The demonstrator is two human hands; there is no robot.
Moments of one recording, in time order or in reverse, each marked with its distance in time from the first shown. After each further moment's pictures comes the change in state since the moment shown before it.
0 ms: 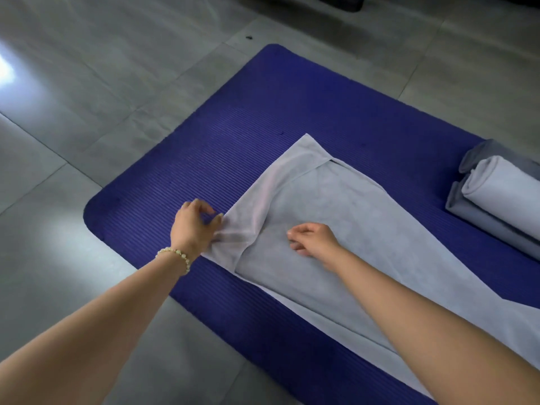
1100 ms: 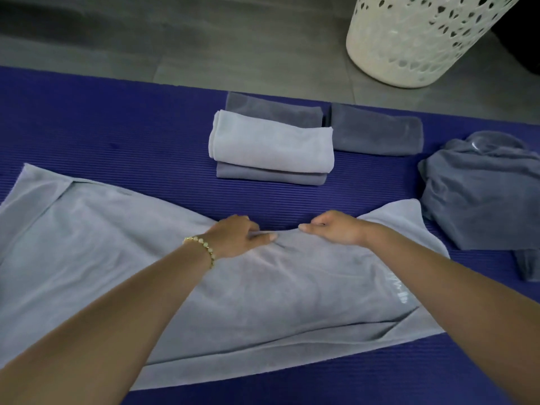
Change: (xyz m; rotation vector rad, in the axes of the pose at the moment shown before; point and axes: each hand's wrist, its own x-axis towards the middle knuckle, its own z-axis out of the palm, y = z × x) left_hand -0.154 0.324 0.293 0.485 -0.930 0.823; right_hand -0.114 0.175 -0.404 -0.437 0.146 0.119
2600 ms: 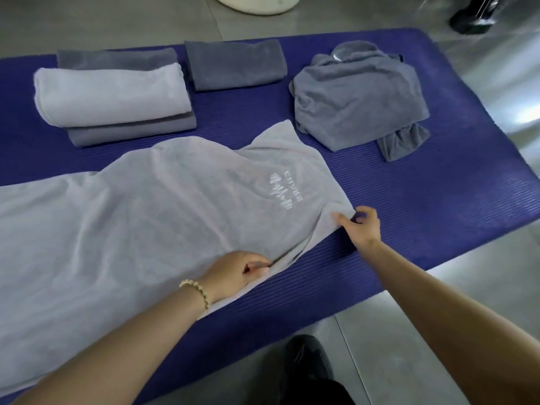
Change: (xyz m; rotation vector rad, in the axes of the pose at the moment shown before) left_hand -0.063 0.132 0.193 -0.180 -0.336 0.255; right_hand -0.183 0.242 0.089 0.875 0.907 0.608
